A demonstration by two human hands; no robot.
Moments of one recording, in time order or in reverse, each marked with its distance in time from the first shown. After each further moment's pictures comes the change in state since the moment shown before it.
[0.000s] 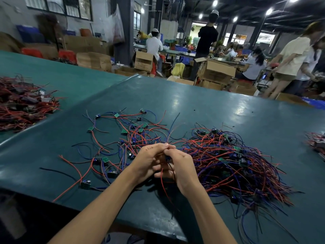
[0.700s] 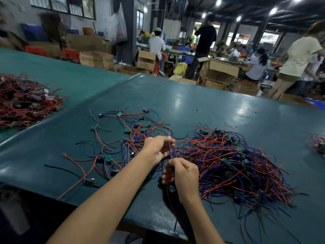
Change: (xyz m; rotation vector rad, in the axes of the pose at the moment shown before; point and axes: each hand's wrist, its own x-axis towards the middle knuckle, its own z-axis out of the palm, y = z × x) left_hand 0.055 0.010 0.022 -0.069 0.455 -0.250; right_hand -0.010 0.032 -0.006 -0.073 0.237 -0.203
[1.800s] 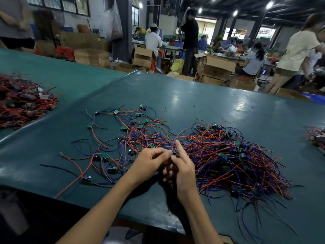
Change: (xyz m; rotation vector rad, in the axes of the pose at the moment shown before) left_hand -0.056 -0.034 -0.054 0.503 -0.447 0.543; right_hand 0.006 0.013 -0.005 0.169 -0.190 -0.027
